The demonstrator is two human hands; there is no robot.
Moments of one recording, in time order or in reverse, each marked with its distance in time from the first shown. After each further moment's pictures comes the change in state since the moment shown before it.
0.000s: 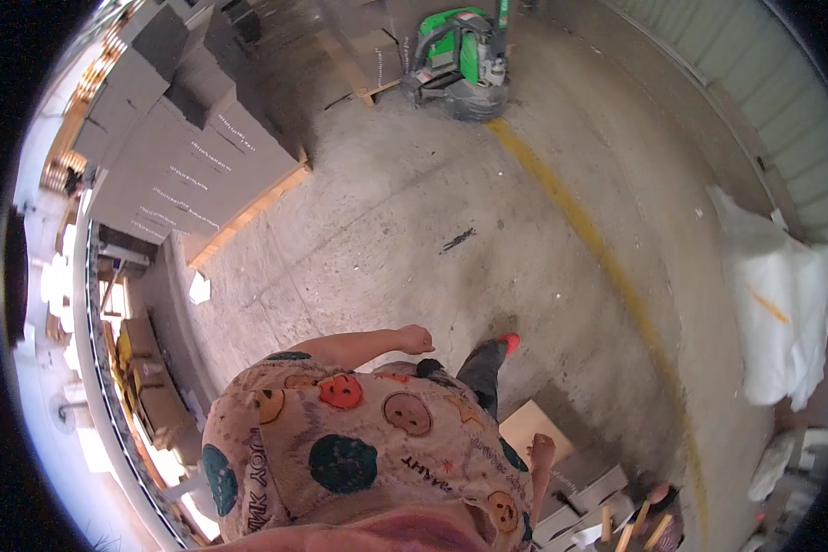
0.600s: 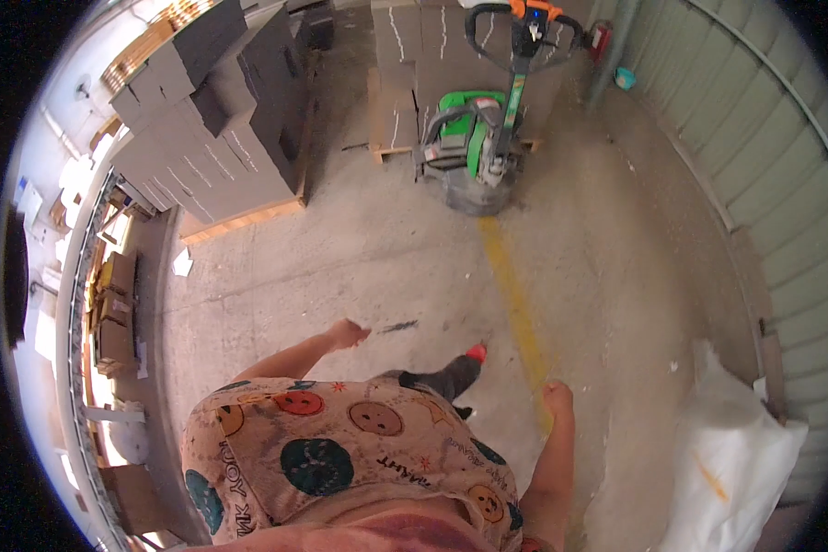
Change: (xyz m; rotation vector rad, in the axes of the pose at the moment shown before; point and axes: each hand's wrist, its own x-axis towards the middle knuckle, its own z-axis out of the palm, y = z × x) left_hand 0.174 0.023 -0.225 -0.445 0.549 -0.596; right_hand 0.447 -0.503 -0.070 -0.802 -0.204 -1.055
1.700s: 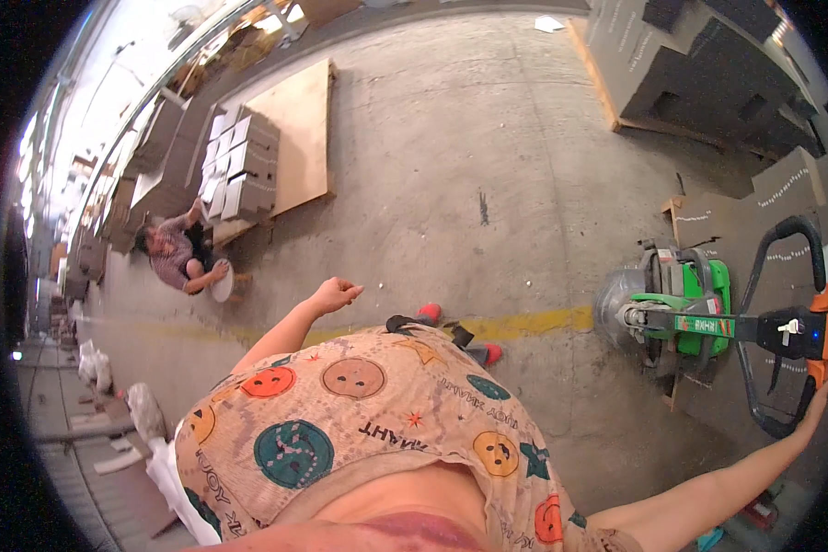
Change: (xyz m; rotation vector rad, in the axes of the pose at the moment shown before) left_hand -0.177 0.355 0.449 -1.042 0.840 -1.149; right_hand 0.653 -0.236 -0.450 -0.023 0.312 -0.852
